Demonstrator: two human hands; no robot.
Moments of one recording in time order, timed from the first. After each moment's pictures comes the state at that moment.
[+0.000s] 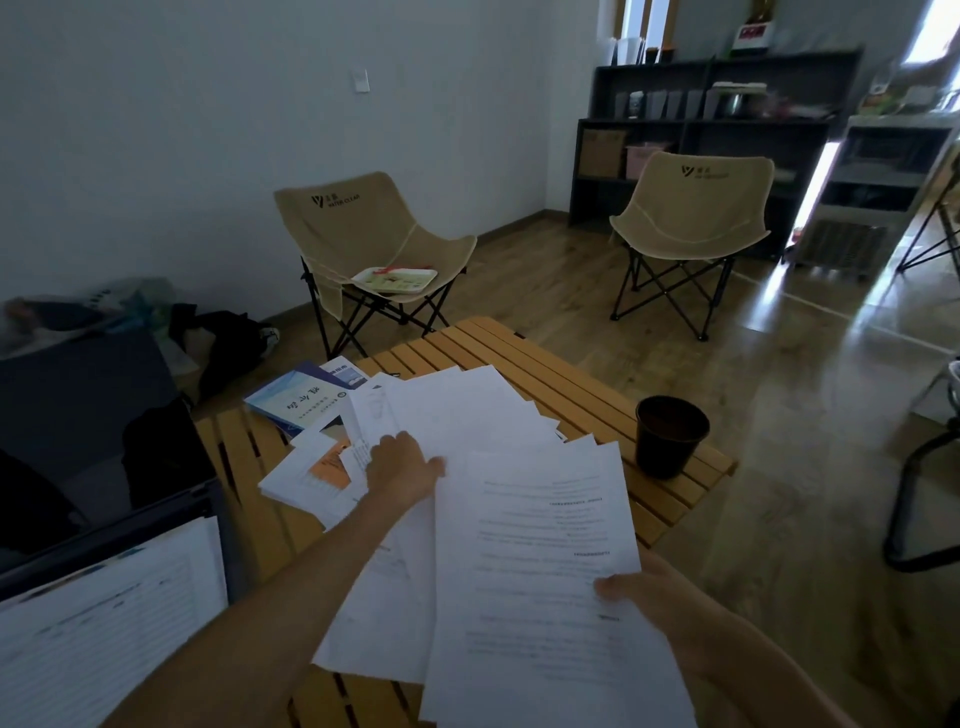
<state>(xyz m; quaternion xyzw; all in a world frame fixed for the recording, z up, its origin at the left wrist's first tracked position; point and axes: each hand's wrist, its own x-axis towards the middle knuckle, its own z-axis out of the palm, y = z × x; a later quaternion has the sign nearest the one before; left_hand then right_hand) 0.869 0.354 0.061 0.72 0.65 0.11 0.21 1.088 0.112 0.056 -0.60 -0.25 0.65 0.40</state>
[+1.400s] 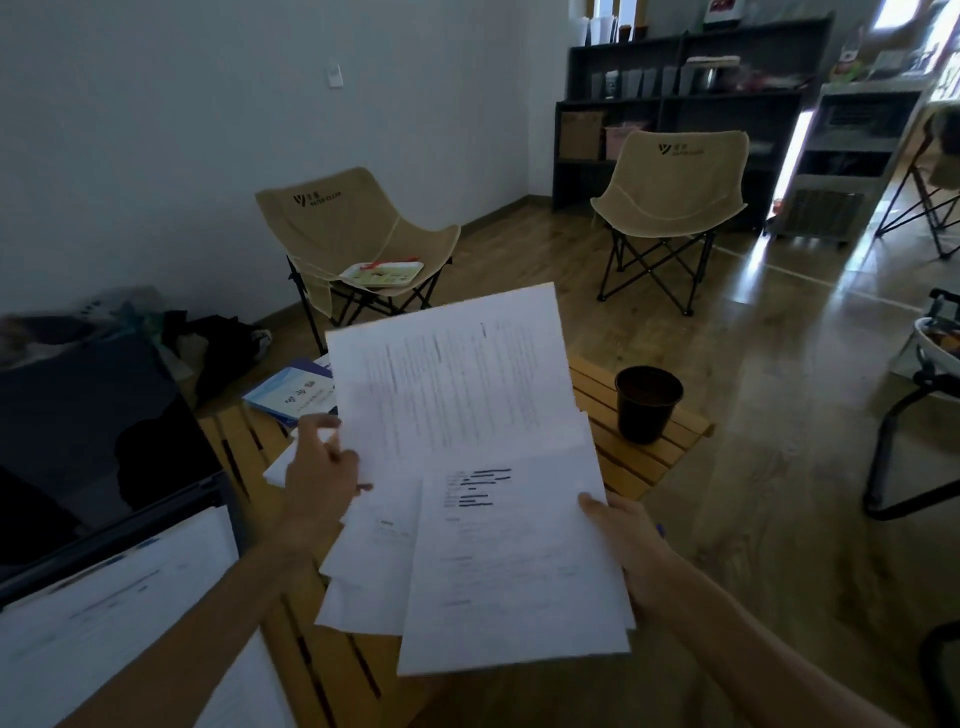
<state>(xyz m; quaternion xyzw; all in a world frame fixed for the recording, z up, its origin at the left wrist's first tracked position) 0.787 0.278 0.116 0.62 0.56 0.41 0.37 1.062 0.119 0.060 -0.65 -0.19 0.53 0.51</state>
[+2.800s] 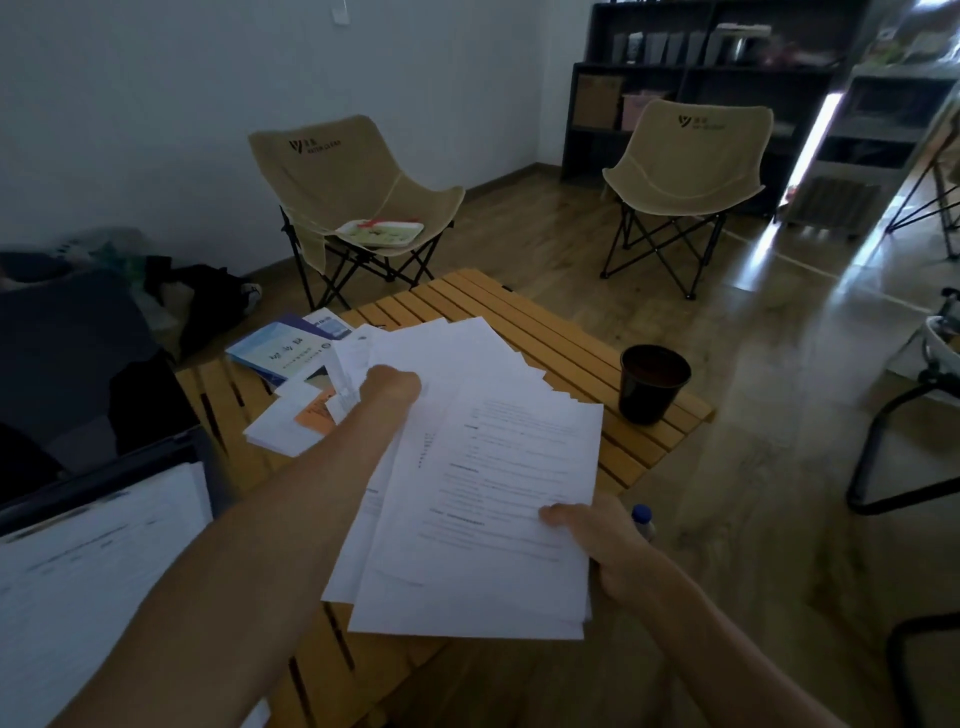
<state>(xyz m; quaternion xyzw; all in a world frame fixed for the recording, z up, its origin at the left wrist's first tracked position) 0.884 0.369 0.095 0.55 0.69 0.22 0.41 1.041 0.124 0.053 -0.68 -0.21 0.52 0.47</state>
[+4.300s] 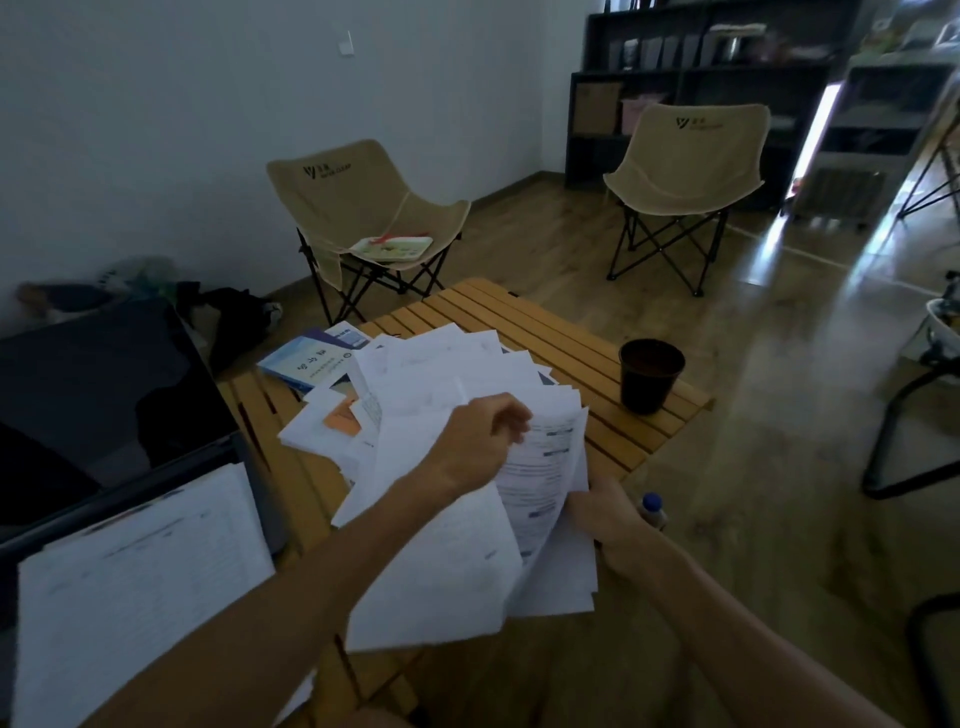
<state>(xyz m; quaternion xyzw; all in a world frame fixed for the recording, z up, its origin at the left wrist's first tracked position) 0.893 0.213 0.127 0.84 0.37 0.22 0.31 1.035 0.118 0.060 -0.72 -0.27 0.46 0.43</state>
